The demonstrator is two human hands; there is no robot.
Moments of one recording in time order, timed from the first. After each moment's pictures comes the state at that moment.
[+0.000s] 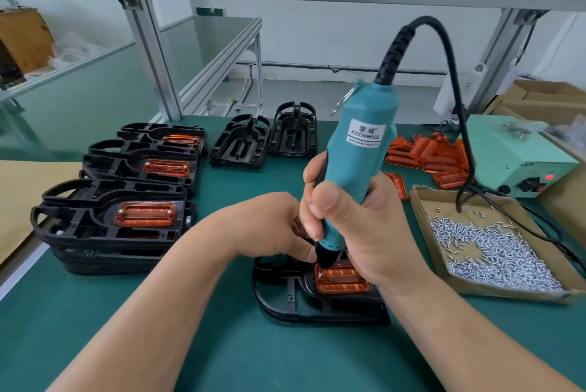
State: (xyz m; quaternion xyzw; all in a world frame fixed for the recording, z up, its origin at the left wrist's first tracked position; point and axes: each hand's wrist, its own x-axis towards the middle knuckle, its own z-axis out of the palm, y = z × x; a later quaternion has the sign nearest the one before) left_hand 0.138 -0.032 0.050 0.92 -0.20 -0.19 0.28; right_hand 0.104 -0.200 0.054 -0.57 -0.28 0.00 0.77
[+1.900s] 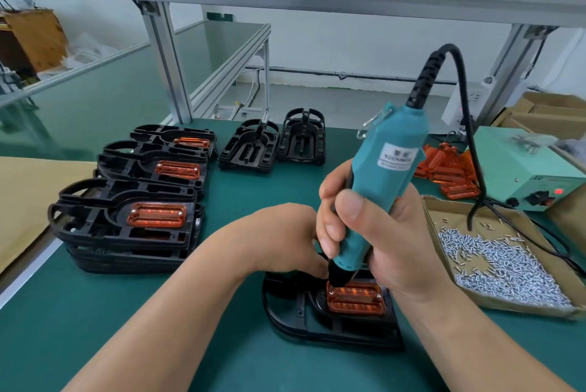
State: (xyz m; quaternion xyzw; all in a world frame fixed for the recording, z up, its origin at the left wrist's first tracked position) left_hand 0.118 -0.046 0.061 0.94 -0.21 -0.17 0.22; right_hand 0.099 -0.207 0.063 -0.55 -0.32 0.01 0.77
